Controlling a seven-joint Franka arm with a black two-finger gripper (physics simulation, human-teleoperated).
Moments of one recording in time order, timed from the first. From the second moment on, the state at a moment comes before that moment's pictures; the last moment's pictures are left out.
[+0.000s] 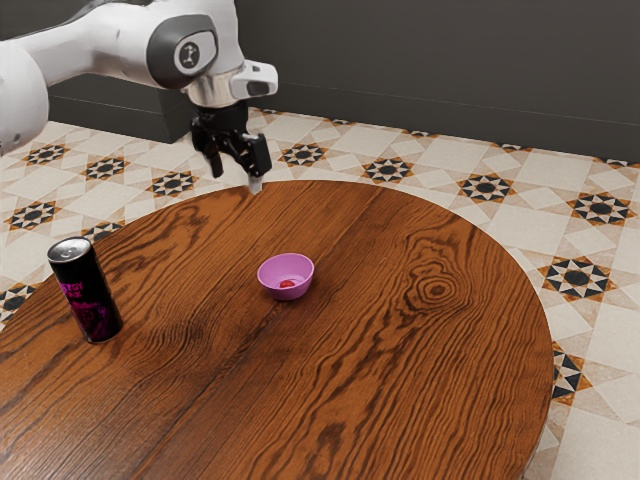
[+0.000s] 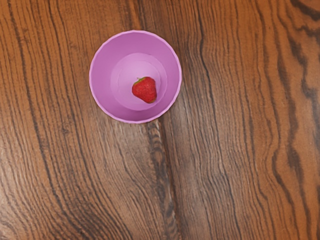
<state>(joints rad) 0.05 0.24 -0.12 -1.46 0.06 1.71 0.09</state>
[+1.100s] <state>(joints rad) 0.09 0.68 -0.10 -1.42 -0.04 2.14 -0.19</state>
